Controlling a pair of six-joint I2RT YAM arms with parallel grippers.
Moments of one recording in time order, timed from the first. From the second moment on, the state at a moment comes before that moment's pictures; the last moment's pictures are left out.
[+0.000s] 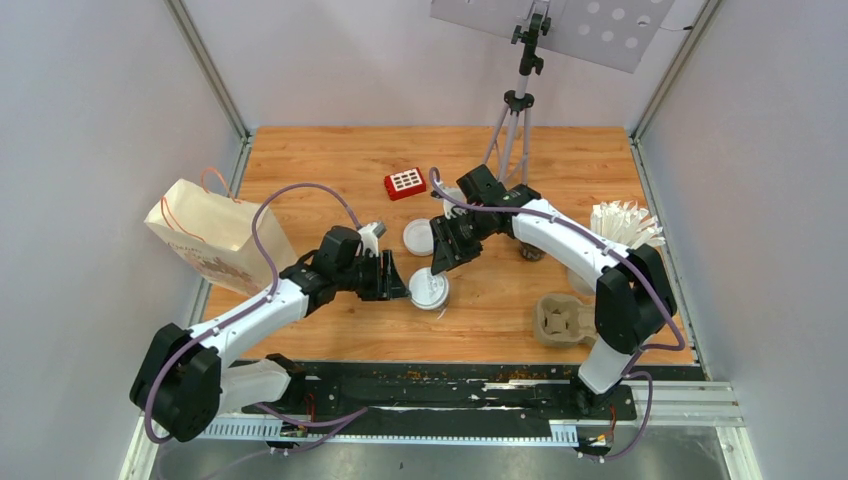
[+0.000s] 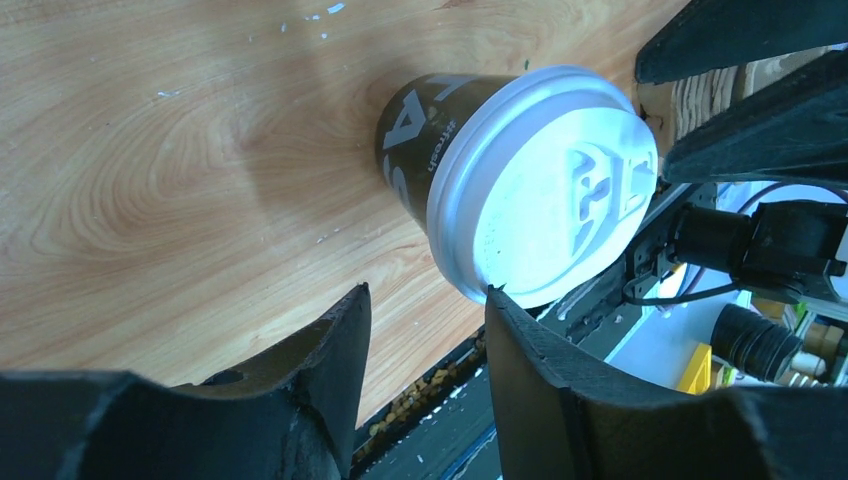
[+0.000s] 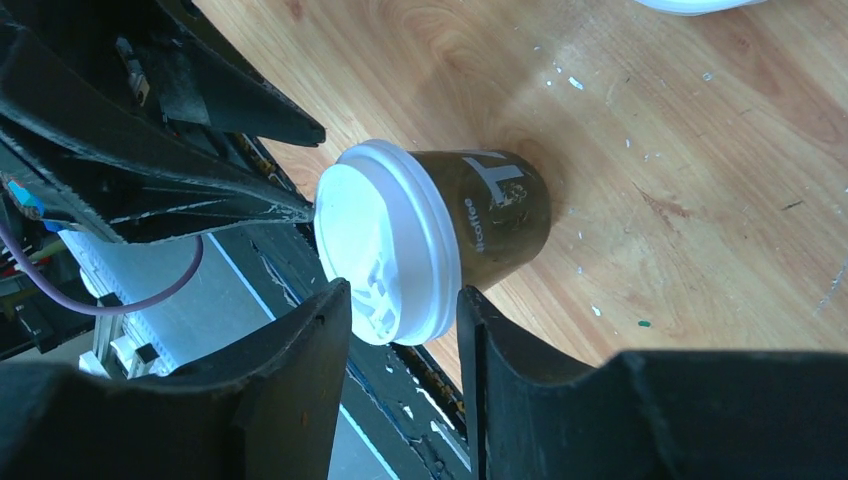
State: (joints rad) left arm -0.56 1.15 0.61 -0.21 0.42 -0.61; right arm 0.63 1.70 1.37 -0.74 -0.56 0.20
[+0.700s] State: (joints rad) left arm -0.56 1.23 0.67 -0.19 0.40 -0.61; right arm 0.63 1.62 1.17 -0.65 -0.60 0.31
